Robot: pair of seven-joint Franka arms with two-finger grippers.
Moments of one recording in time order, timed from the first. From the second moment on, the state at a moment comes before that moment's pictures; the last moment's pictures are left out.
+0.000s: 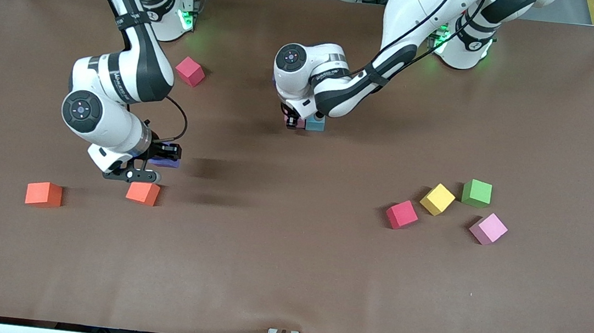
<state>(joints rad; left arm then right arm) -0.52 0.76 -0.57 -1.74 0.40 2.30 -2.78 0.26 0.31 0.01 -1.90 0.07 2.07 0.21</state>
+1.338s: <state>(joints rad) -0.53 0.76 -0.57 -1.74 0.42 2.30 -2.78 0.30 0.31 0.01 -1.91 0.07 2.10 0.20</state>
